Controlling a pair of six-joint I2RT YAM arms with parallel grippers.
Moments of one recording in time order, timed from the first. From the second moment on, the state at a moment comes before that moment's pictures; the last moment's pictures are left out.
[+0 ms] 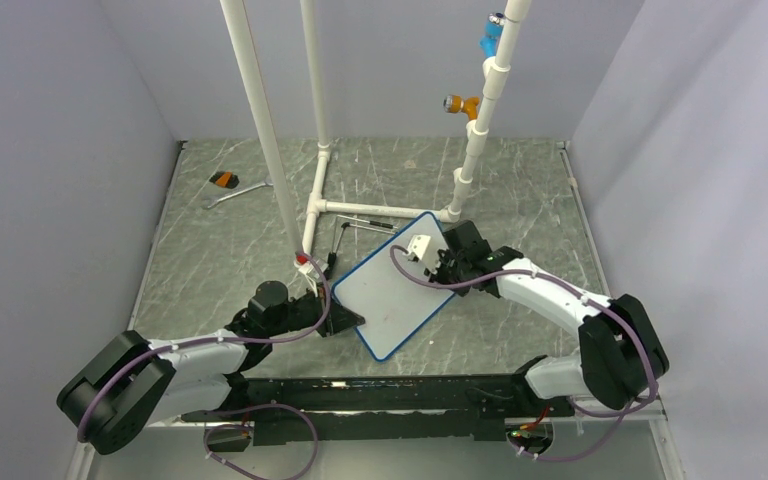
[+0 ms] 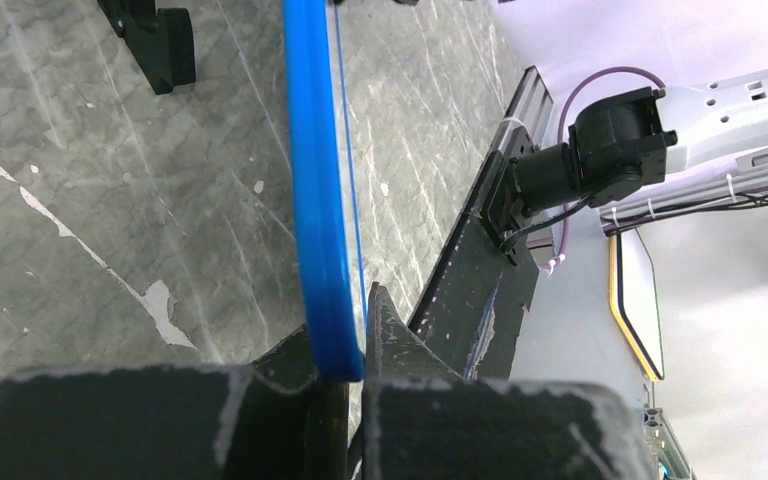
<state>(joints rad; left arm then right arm) -0.68 1.12 0.12 0.77 0.53 -0.73 0.57 1.35 0.77 -0.47 -0.12 -0.62</state>
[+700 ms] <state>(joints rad) -0.68 1.25 0.13 0.89 0.55 -0.76 0.91 1.37 0.81 -0.49 -0.35 -0.61</state>
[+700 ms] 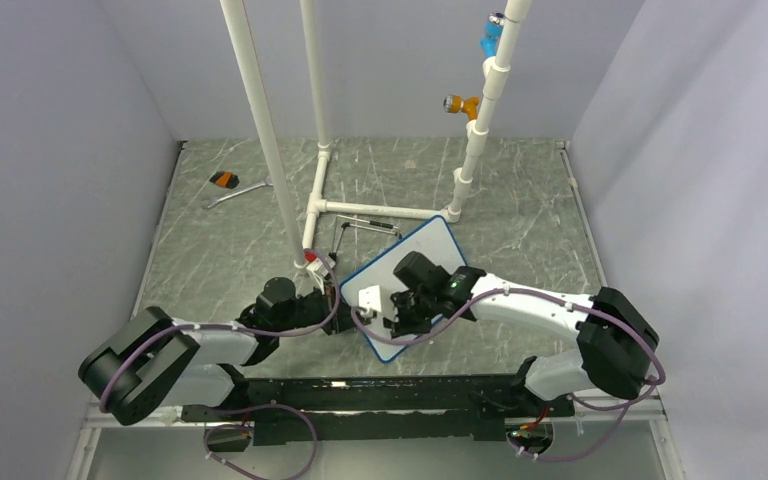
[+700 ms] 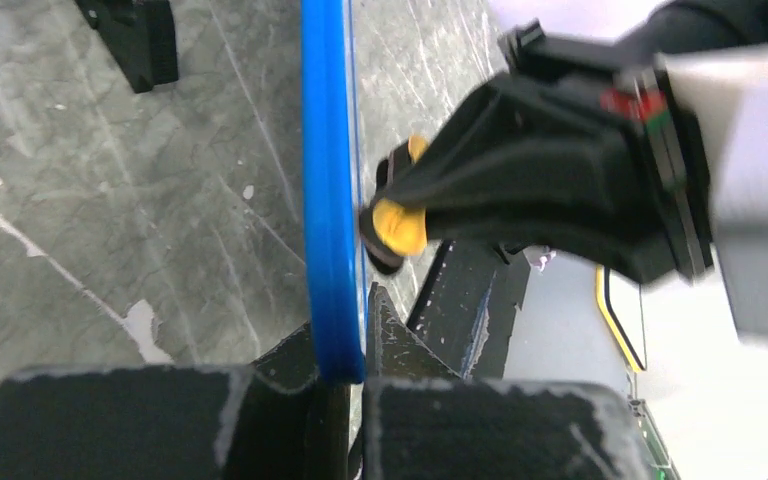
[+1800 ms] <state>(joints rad) -0.72 1.30 0.24 0.80 0.54 -0.75 0.93 1.33 0.80 -0.48 -0.32 -0.60</state>
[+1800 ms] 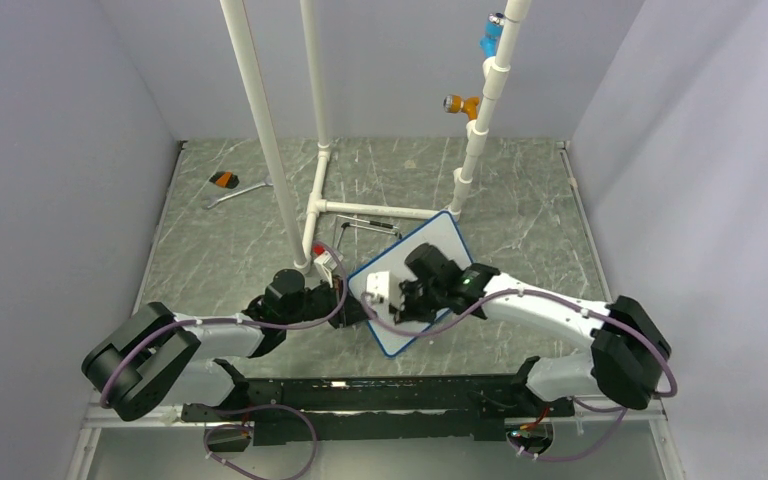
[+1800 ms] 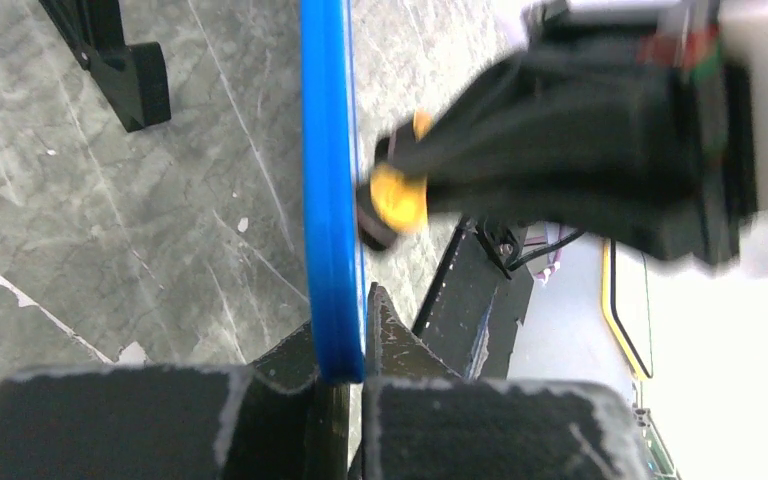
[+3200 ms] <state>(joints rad) -0.76 1.32 0.28 0.80 0.57 -0.80 0.66 1.18 0.78 -0.26 -0.16 -0.45</state>
